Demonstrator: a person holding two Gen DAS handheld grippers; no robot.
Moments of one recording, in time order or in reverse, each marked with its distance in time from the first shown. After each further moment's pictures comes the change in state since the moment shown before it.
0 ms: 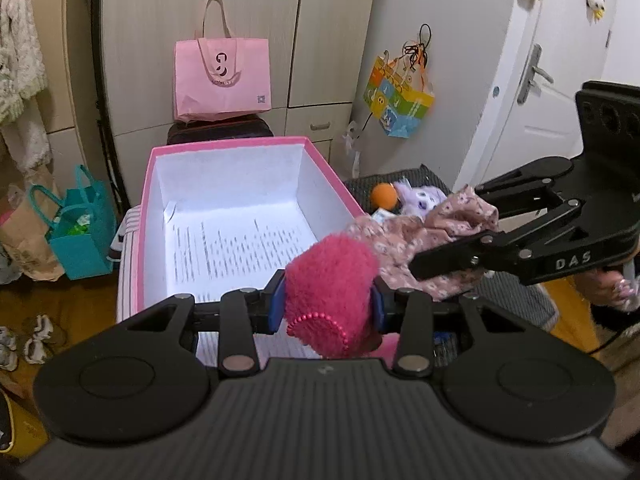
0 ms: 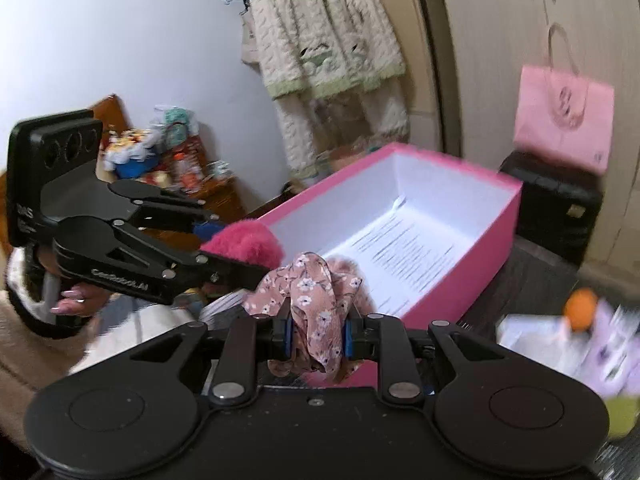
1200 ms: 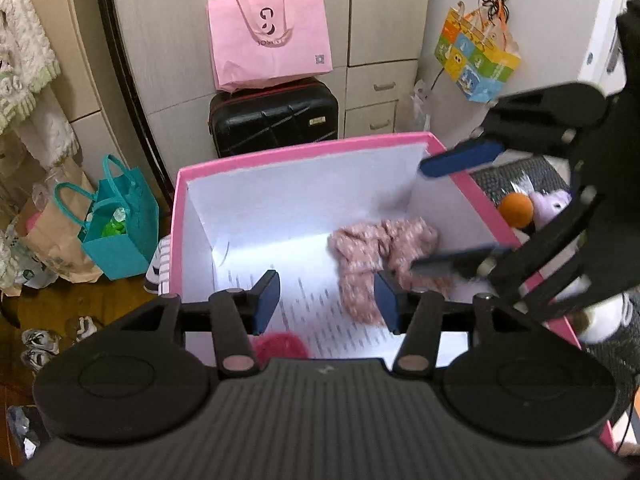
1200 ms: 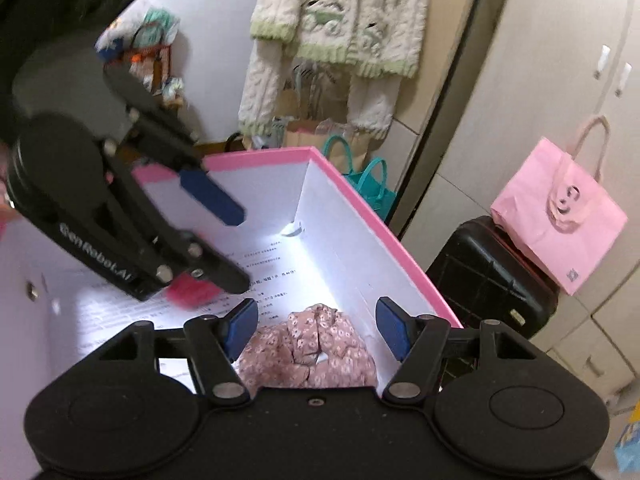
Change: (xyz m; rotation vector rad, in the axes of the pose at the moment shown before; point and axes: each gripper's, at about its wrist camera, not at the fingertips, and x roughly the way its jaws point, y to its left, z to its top) left arm 0.122 0.064 0.059 0.024 0.164 0.174; right arm 0.115 -0.075 0.074 -0.386 0.122 -0.174
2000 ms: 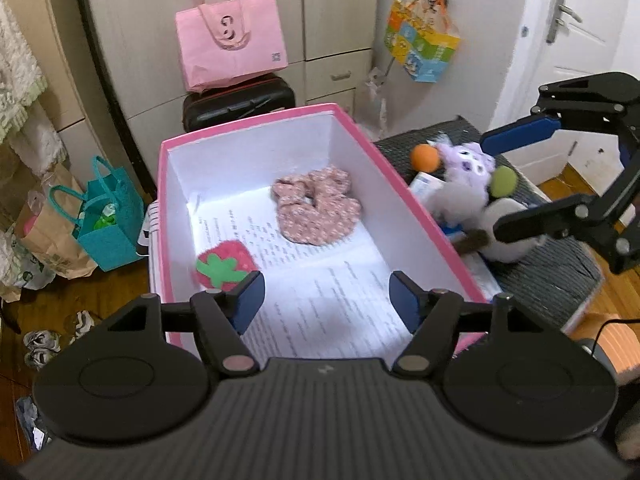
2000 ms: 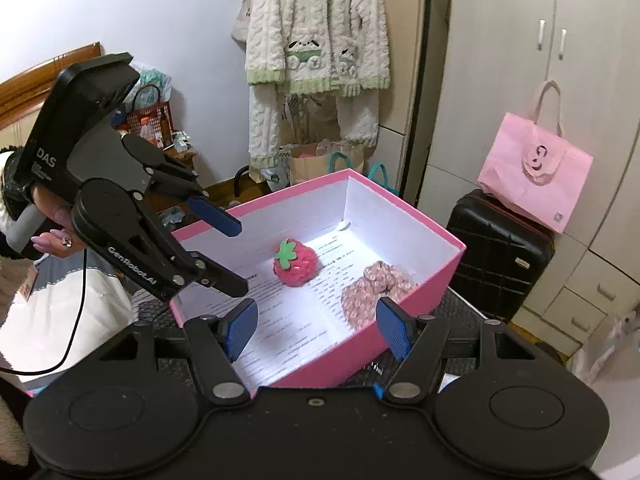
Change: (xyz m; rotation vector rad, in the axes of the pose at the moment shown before) left arm -0.102 -0.053 -0.048 0.082 0.014 -0.068; right arm -0.140 0.068 -0.030 0.214 -0.060 0.023
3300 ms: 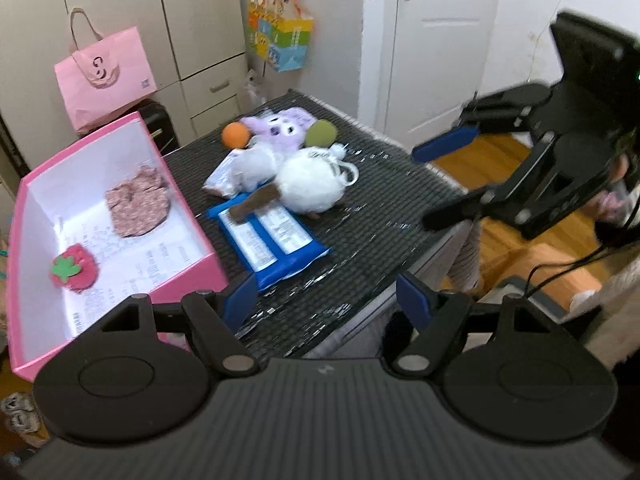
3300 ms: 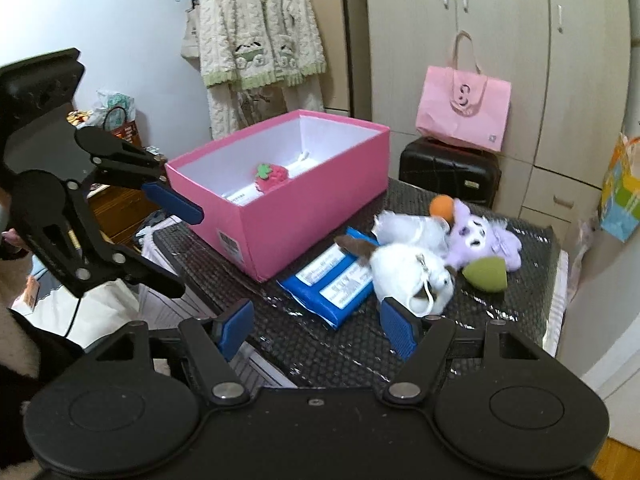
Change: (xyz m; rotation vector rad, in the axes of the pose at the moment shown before) left arm -0.025 -0.155 -0.061 0.229 -0.028 -0.196; right arm -0.091 0.011 -0.162 0.197 -0.036 -0.092
